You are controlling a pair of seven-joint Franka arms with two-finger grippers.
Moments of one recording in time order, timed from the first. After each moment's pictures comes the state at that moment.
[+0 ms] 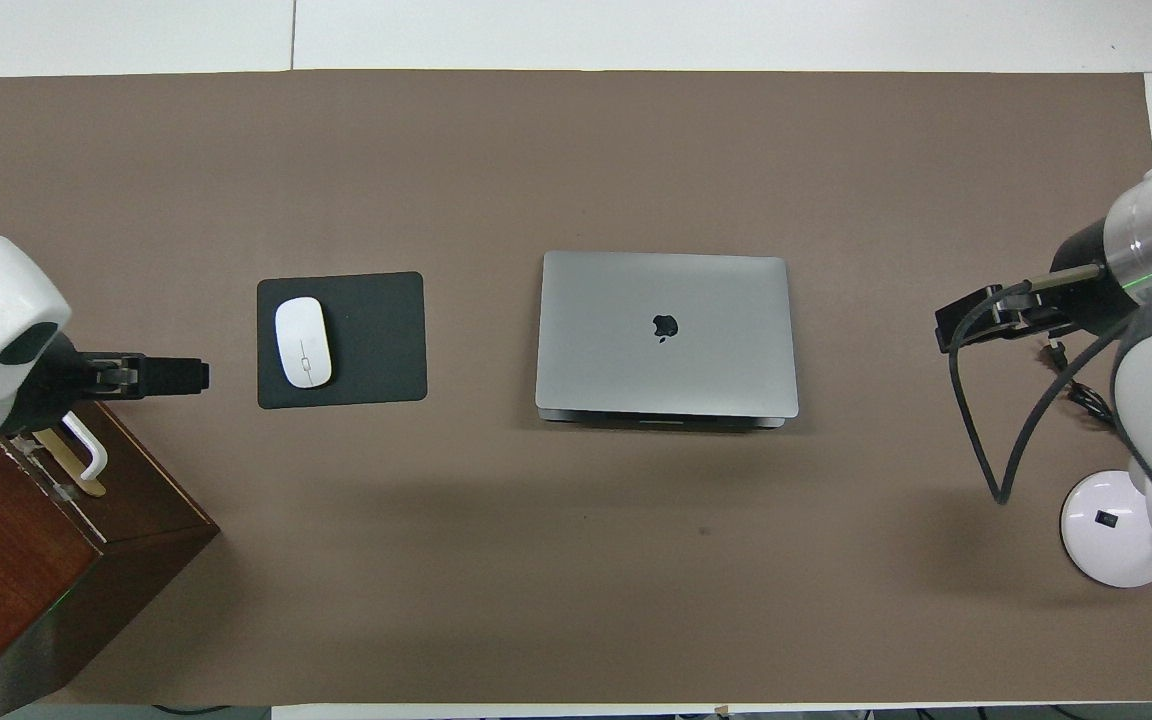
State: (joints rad) left arm -0.22 -0.27 0.09 -2.02 -0.07 1.88 -0.04; right arm 0.01 0.02 0.08 -1.61 0.04 1.52 -0.01
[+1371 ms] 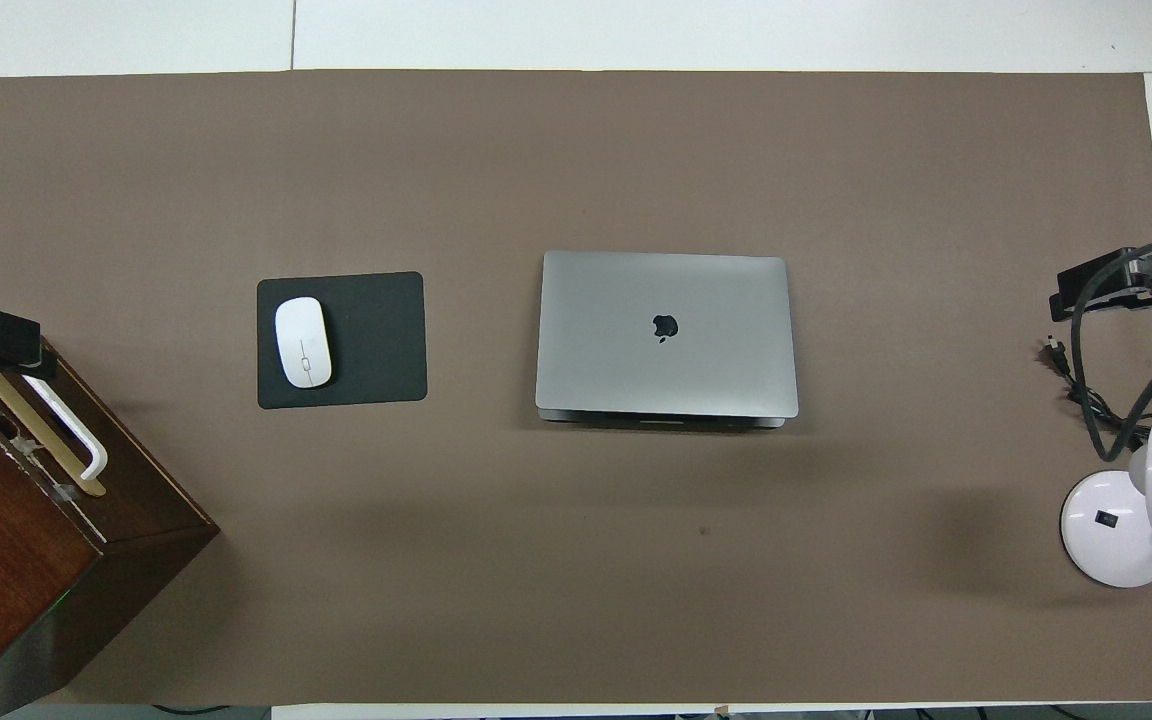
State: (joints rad) left arm -0.10 -0.07 0.09 -1.59 -0.02 1.40 -0.12; right arm 0.01 0.03 -0.05 -1.56 0.01 1.52 -0.01
